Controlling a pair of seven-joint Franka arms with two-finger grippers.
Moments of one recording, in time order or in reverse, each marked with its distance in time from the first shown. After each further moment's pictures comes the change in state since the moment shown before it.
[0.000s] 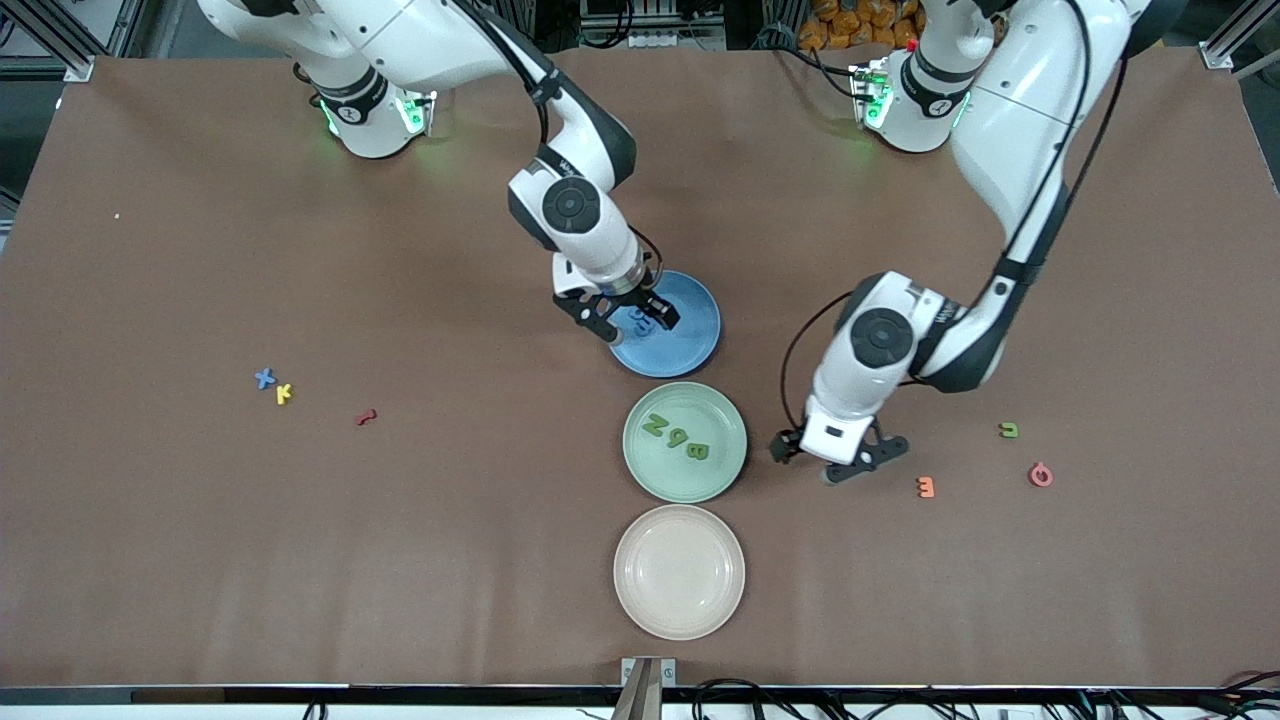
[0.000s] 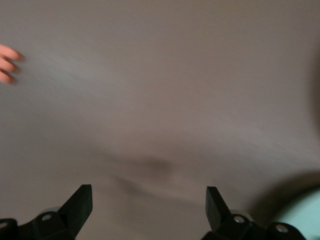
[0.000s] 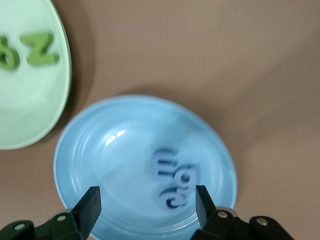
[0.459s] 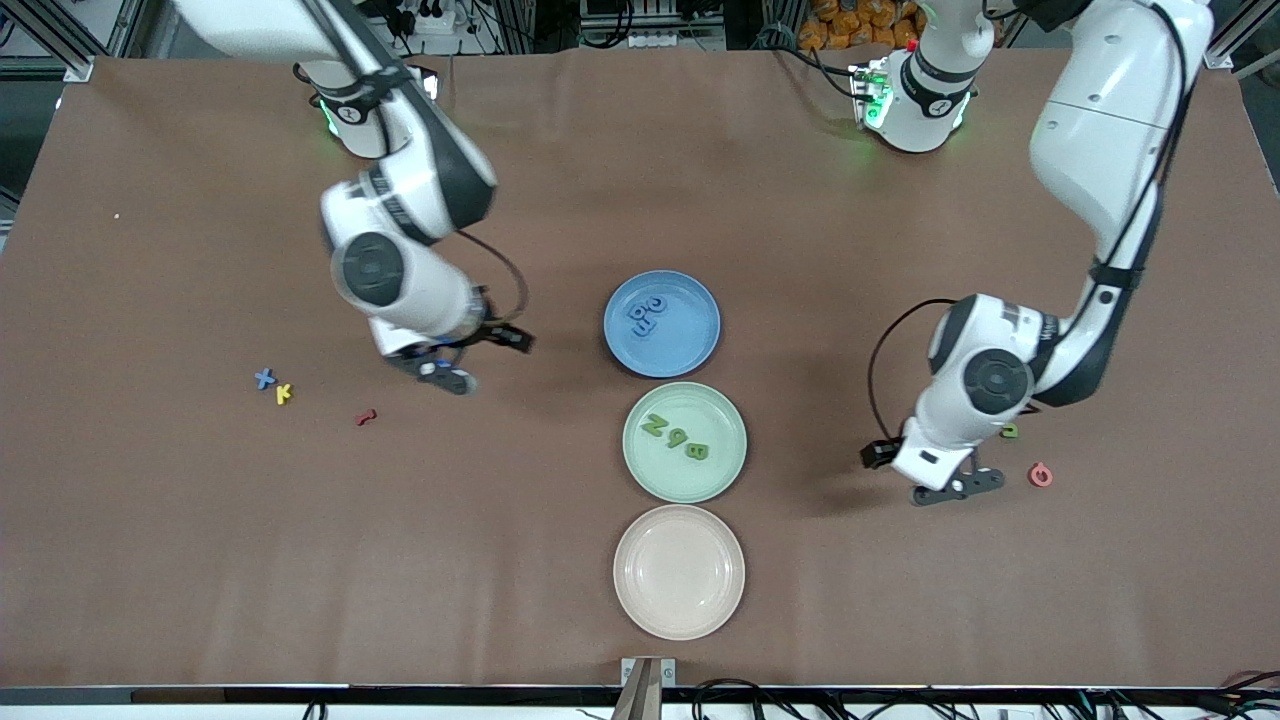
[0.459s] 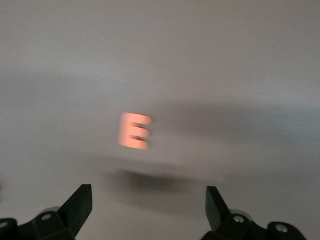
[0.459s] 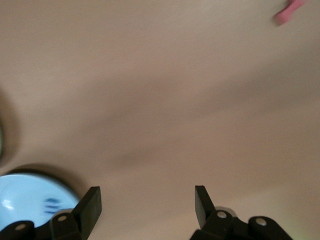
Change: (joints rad) left arm 0.200 -0.008 -0.001 0.006 0.000 -0.116 0.415; right arm -0.392 -0.251 -0.001 -0.051 -0.005 -0.478 -0.616
